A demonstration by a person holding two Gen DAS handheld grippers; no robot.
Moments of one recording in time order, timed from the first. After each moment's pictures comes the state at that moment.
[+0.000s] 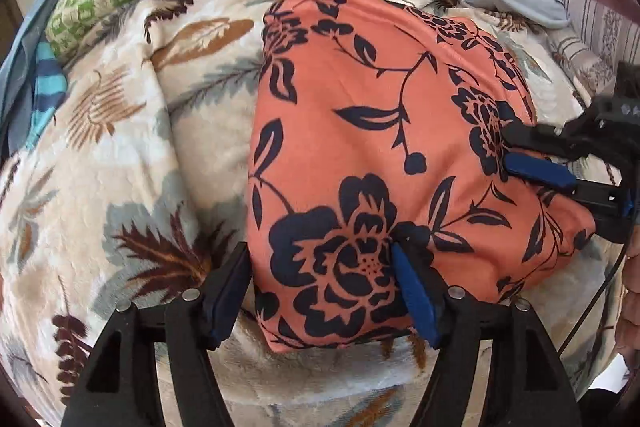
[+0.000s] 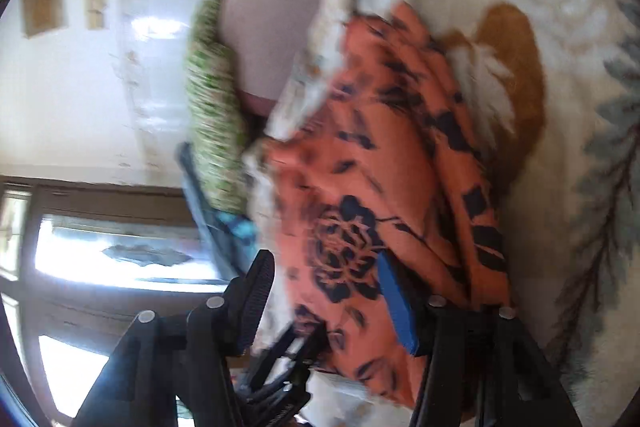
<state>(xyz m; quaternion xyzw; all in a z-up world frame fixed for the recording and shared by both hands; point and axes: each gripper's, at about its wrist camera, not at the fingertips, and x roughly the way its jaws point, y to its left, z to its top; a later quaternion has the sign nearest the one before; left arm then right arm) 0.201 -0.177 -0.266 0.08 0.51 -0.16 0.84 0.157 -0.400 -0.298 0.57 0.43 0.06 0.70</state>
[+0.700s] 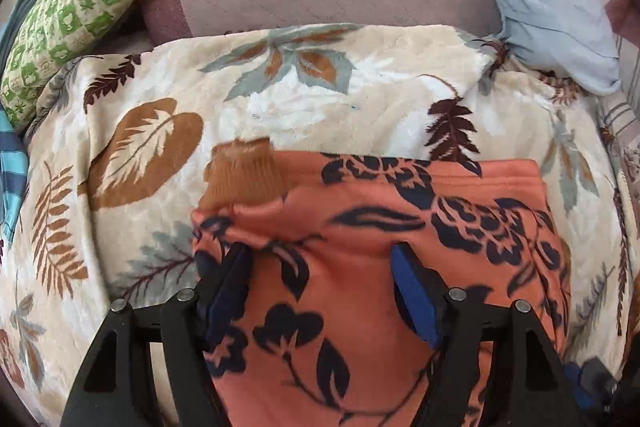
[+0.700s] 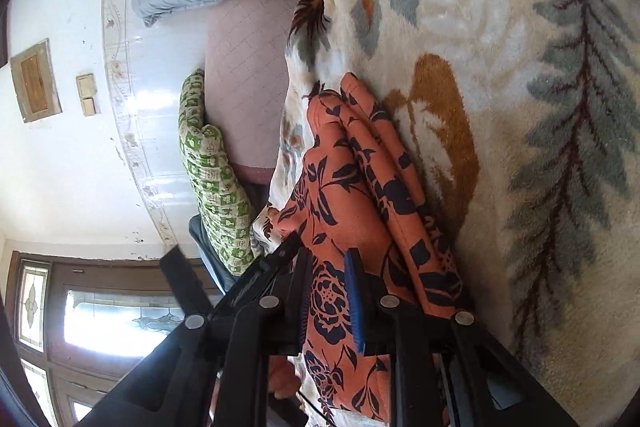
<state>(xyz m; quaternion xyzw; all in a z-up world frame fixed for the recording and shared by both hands) 0.365 -0.290 -0.252 0.10 0.54 -0.13 0.83 0.122 -0.457 -0.292 0.67 0.30 0.04 0.67</state>
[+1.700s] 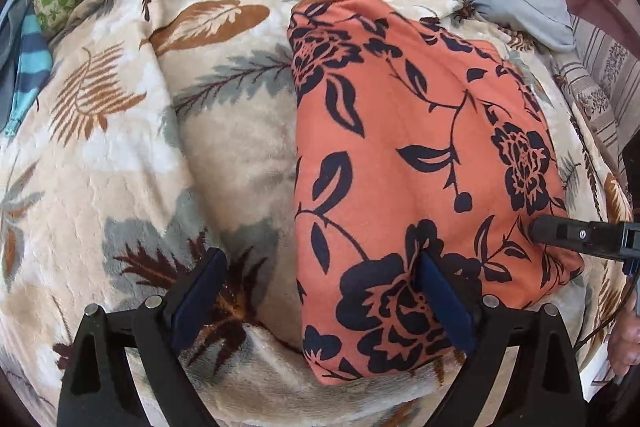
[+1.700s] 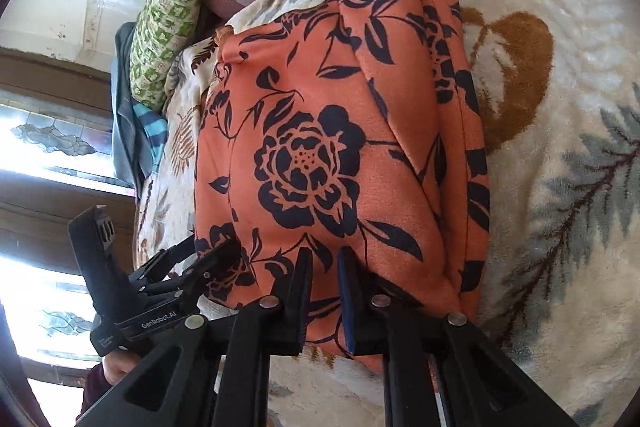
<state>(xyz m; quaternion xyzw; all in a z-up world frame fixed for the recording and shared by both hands) 0.242 -0.172 -0.240 0.07 0.55 -0.18 0.82 0.161 -0.379 -0.269 0.39 0.52 0.11 0.75</state>
